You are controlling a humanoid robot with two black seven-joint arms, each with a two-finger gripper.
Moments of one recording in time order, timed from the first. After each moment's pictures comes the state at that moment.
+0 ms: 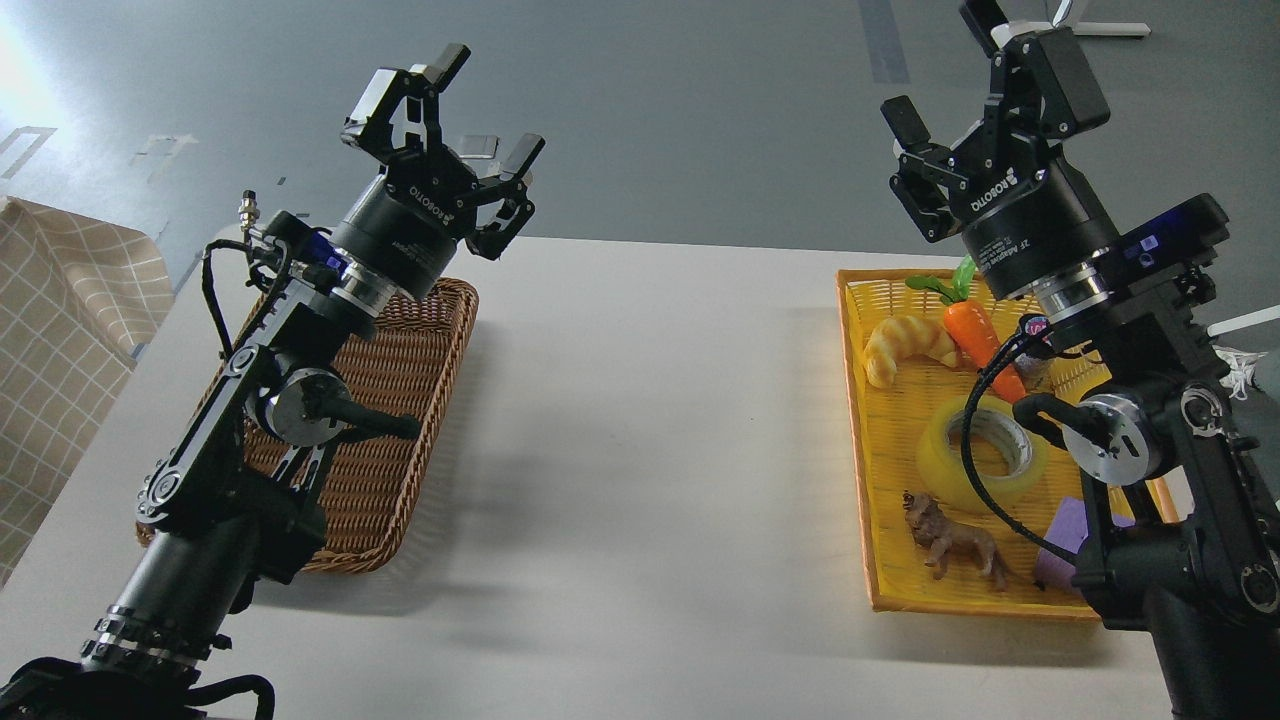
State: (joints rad) left arm -0.41 0.08 -1.41 -1.24 0.78 -0.49 -0.17; right arm 0.37 0.00 1.48 1.52 -1.10 0.33 0.05
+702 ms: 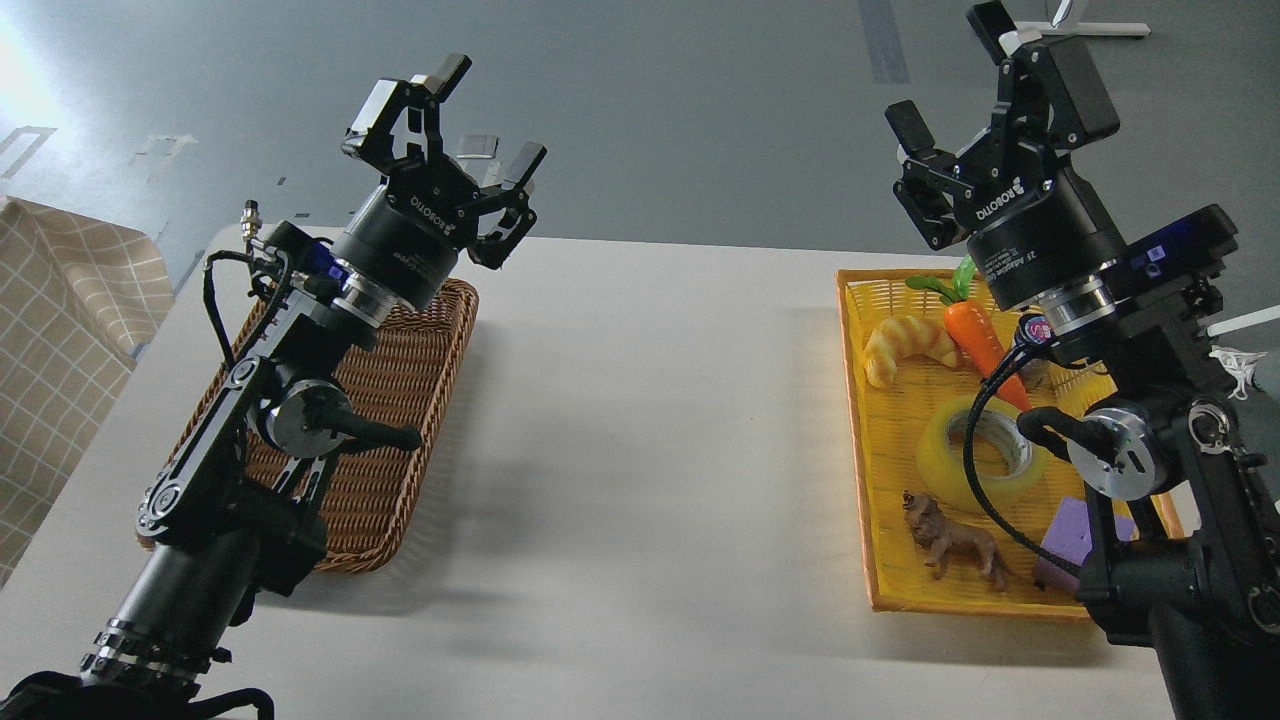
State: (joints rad) left arm -0.38 0.08 -1.41 -1.26 0.78 -0.49 -0.17; right arm 0.34 0.00 1.48 1.56 -1.10 0.33 0.06
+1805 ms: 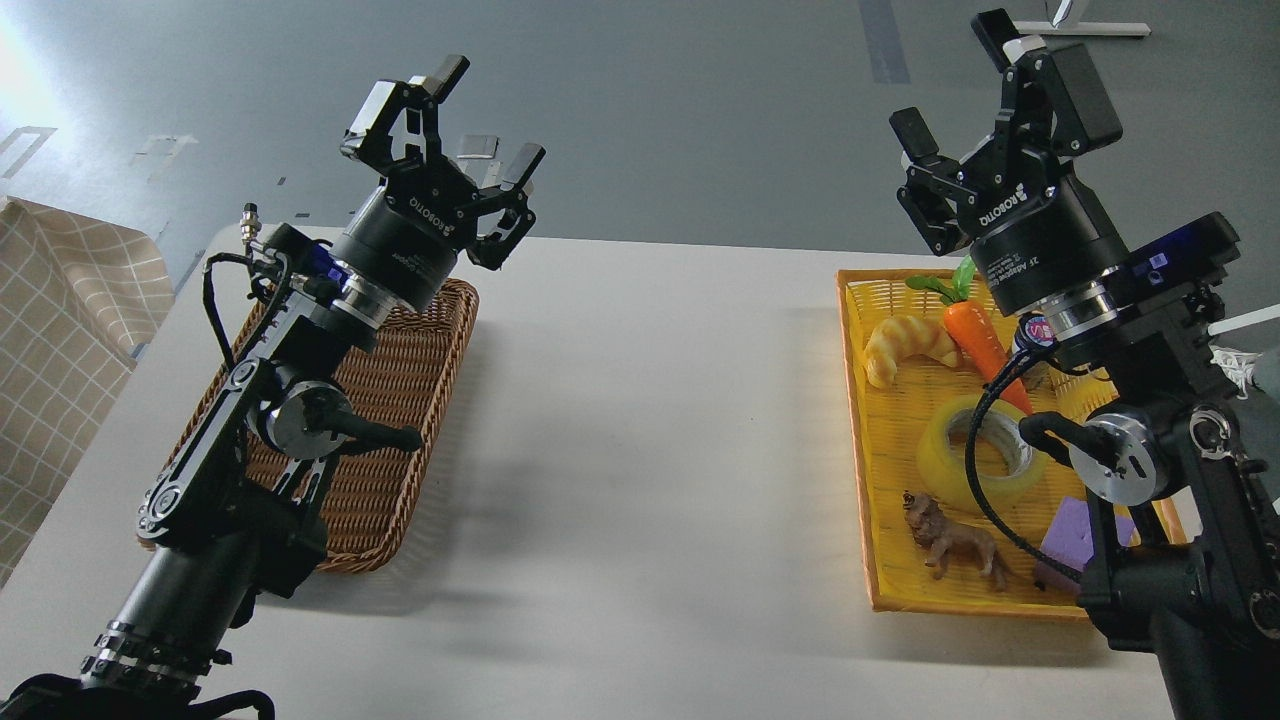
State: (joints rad) left arm -0.38 0.08 -1.42 -1.27 0.78 -0.48 -0.17; right arm 0.33 0.00 1.49 1.56 -1.10 0.32 0.06
